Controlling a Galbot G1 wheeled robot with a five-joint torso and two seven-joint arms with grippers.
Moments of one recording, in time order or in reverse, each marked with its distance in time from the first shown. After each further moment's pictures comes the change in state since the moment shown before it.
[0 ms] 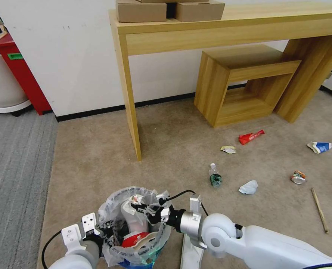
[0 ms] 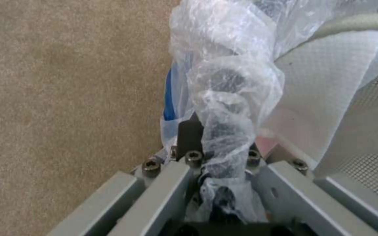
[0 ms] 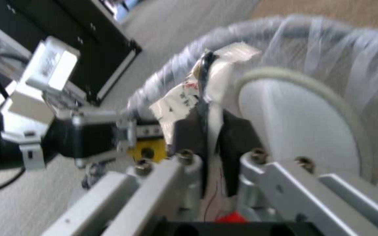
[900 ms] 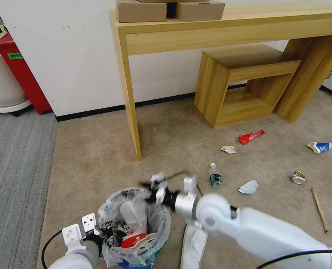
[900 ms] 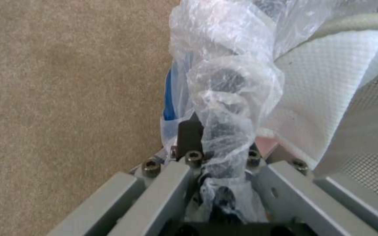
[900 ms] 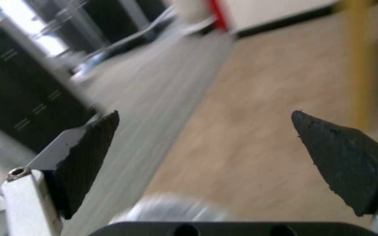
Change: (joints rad) left arm -0.009 0.029 0.002 0.007 -0.023 0.001 -0.007; right arm 0.018 0.079 0.340 0.047 0.043 -0.133 0.197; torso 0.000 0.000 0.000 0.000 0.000
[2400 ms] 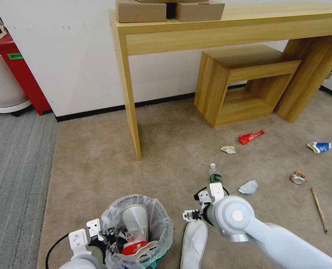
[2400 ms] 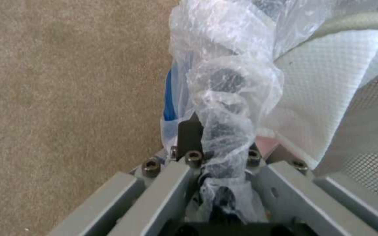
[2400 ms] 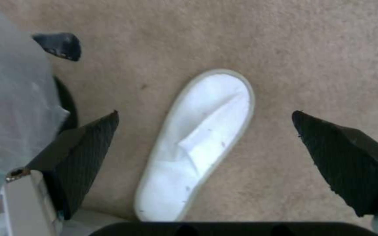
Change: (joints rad) left arm 0.021 -0.035 0.056 0.031 0.075 0.004 -0.003; right arm -0.230 -0.088 0.047 0.097 0.414 -0.461 1.014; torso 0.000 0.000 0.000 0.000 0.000
